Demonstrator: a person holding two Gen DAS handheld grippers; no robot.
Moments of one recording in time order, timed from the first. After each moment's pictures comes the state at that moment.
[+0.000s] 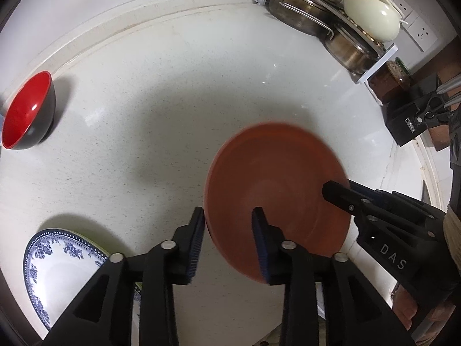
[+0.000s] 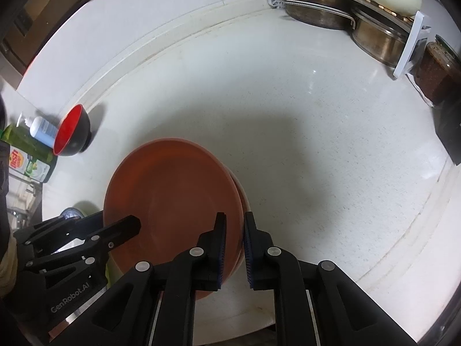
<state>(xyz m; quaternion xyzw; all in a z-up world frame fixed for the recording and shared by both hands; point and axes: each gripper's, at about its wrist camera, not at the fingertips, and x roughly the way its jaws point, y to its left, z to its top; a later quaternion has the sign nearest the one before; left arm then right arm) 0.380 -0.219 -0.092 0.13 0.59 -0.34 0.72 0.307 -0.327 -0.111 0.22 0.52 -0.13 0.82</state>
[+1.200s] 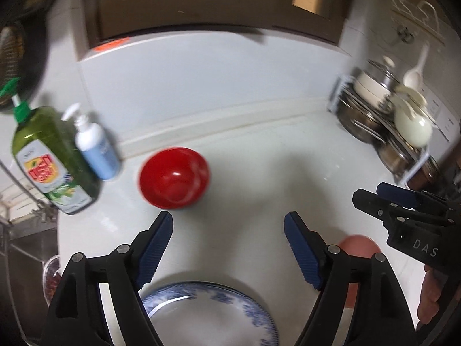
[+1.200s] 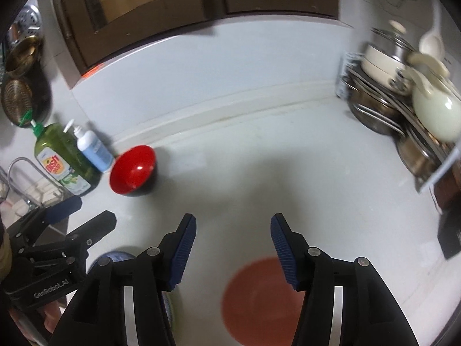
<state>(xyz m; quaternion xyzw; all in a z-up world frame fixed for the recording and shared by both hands) 0.451 -0.074 0.013 0.06 0.43 -0.21 0.88 0.399 -0.241 0.004 0.10 0.43 -0.06 0.90</state>
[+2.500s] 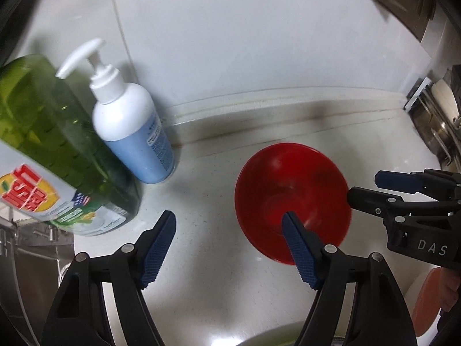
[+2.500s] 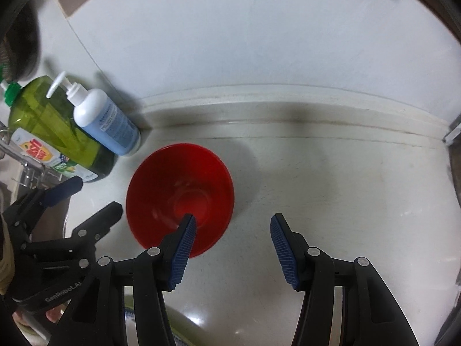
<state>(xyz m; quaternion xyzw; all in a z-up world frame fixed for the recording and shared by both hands) 0.609 -0.006 -0.080 0.08 0.51 -0.13 0.85 0.609 -0.143 -0.074 0.03 0.55 0.06 0.84</state>
